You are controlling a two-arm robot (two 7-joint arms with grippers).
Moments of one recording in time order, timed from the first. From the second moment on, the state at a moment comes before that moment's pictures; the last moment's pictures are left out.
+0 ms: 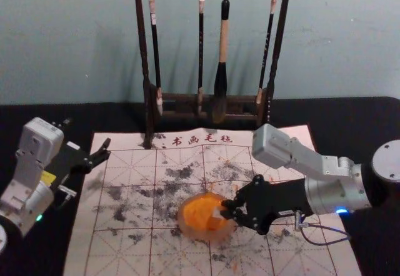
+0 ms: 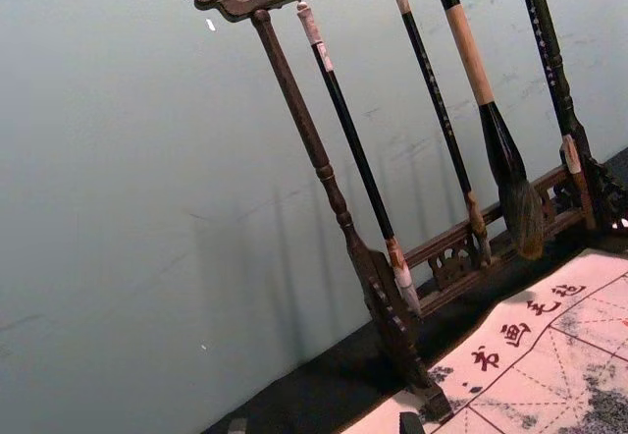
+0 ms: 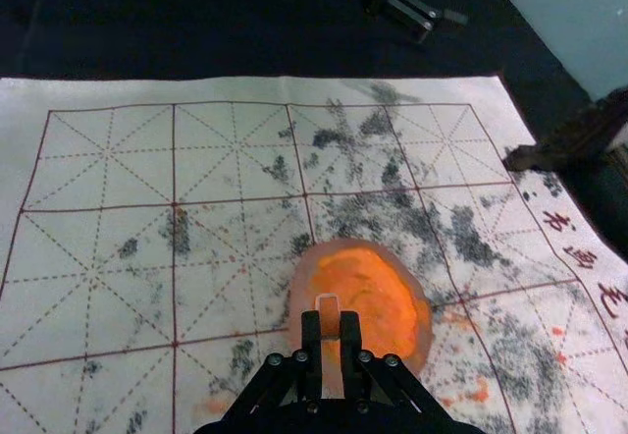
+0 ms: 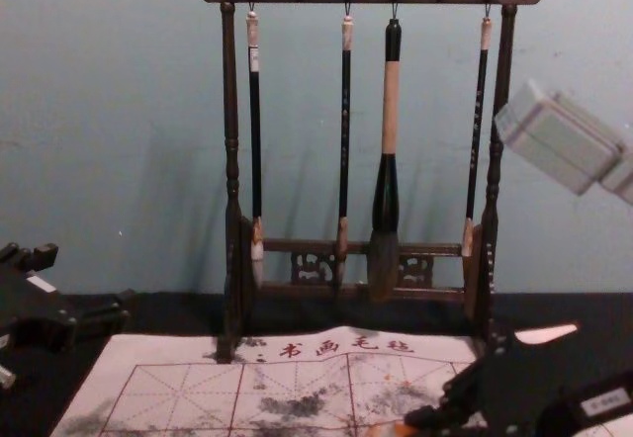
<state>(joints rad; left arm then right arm) -0.20 0.60 0.45 -1.41 -0.25 -0.12 0.03 0.56 0.65 -0.79 -1.52 0.26 0.27 0.84</state>
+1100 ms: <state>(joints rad) -0.20 0.60 0.45 -1.41 -0.25 -0.12 0.03 0.61 0.60 -0.80 -1.42 0.23 0.28 0.82</state>
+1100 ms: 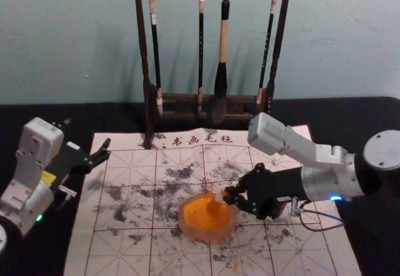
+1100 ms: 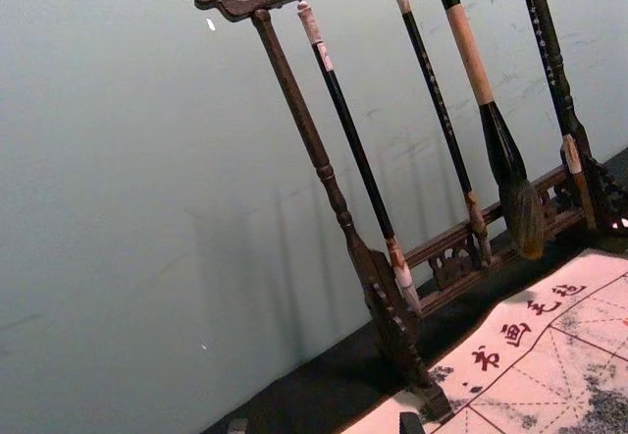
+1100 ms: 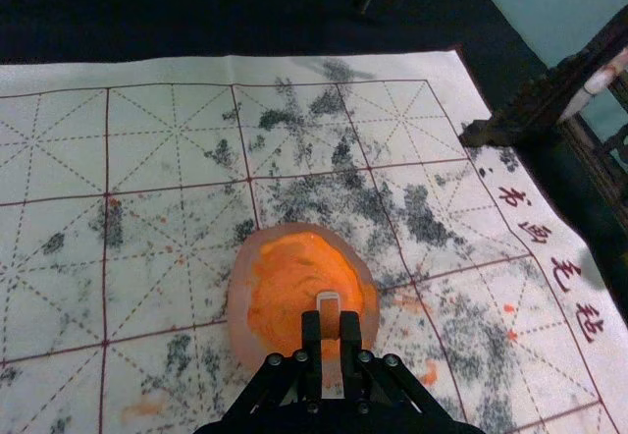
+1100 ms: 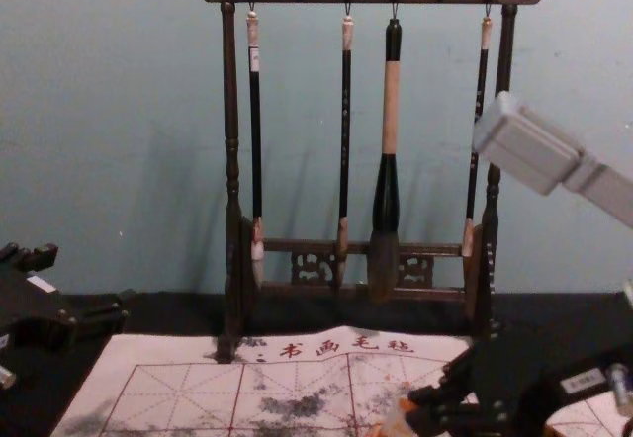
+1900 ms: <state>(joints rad) -0.20 0.60 0.45 -1.41 -0.25 -0.12 0.03 0.58 0.66 -0.80 -1.52 0.25 0.29 0.84</state>
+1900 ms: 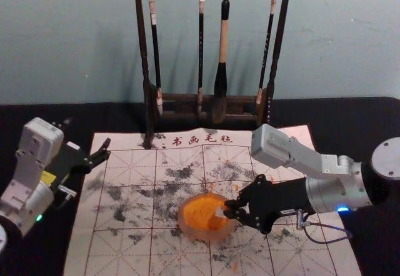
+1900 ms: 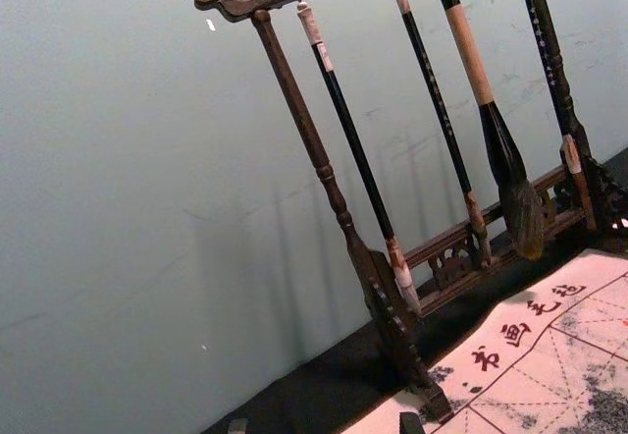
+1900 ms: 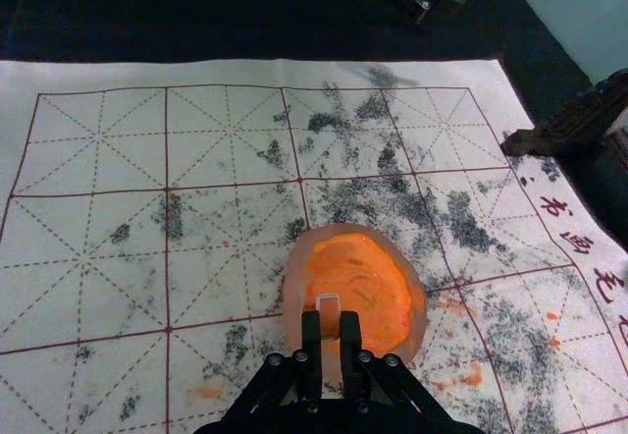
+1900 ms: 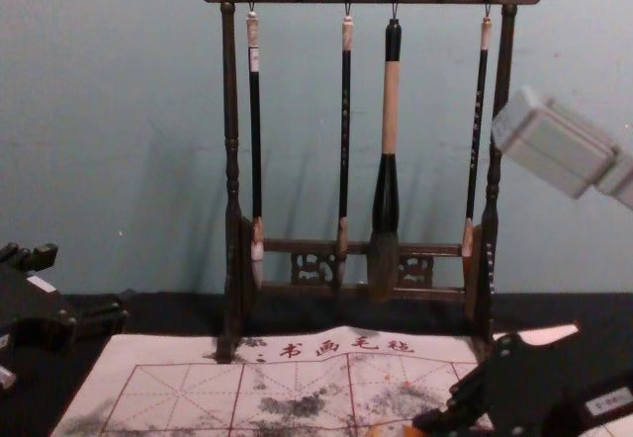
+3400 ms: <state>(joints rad) -0.20 0.60 0.45 -1.41 -0.25 -0.12 0.03 0.56 0.68 -0.77 -1.55 0.26 0.32 0.82</state>
